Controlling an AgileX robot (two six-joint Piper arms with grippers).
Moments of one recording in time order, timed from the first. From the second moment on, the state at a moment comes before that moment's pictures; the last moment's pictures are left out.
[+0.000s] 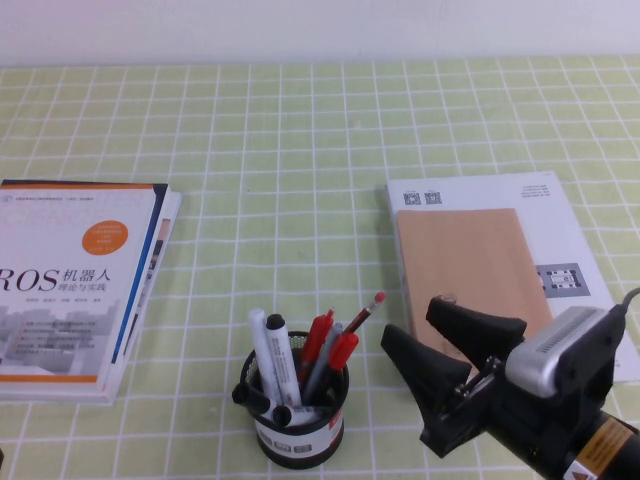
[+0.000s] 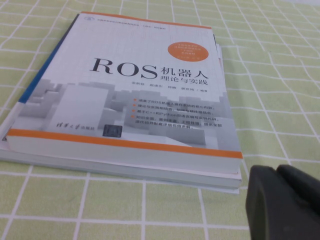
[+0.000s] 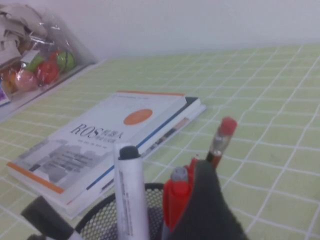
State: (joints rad) right arm 0.90 1.49 -0.28 0.10 -1.12 0.30; left arm -0.05 -0.01 0.03 -0.16 0.38 0.07
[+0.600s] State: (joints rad) right arm 0.90 1.59 -0.38 0.15 -1.13 0.32; left arm -0.05 -0.01 0.03 -0.16 0.38 0.07
